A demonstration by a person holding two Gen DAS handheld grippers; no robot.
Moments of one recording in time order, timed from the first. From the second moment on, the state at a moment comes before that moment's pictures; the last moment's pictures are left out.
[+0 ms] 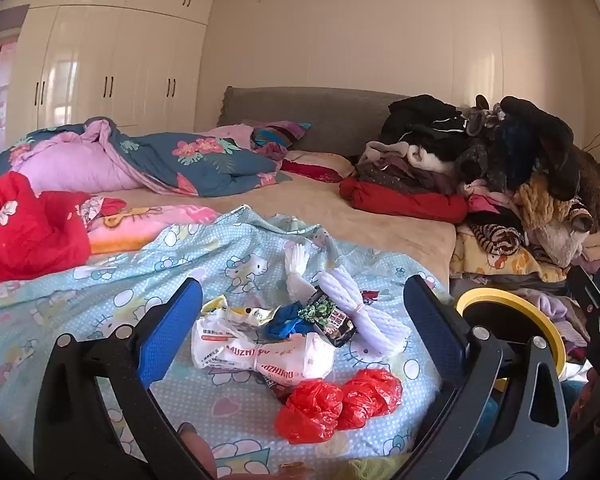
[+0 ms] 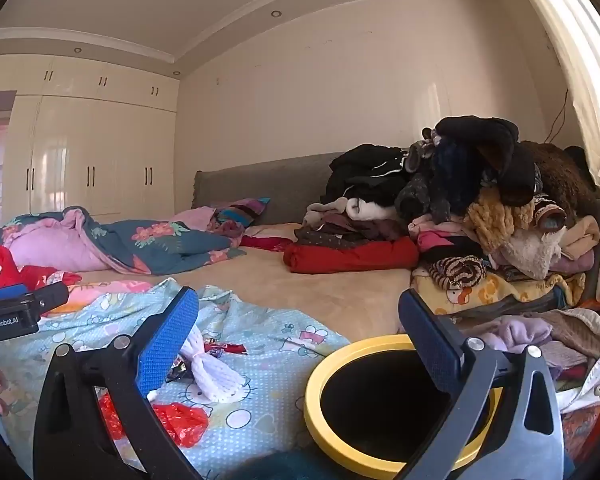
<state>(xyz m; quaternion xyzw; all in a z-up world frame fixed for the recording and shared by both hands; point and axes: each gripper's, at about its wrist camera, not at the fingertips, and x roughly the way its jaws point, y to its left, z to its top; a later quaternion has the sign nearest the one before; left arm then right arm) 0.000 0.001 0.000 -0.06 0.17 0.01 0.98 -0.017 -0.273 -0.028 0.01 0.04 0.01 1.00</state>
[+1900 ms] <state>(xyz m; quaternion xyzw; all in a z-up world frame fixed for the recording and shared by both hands) -0.003 -0.013 0.007 -0.05 0.17 -0.01 0.98 -0.017 -0.266 -0.027 0.01 0.04 0.02 1.00</state>
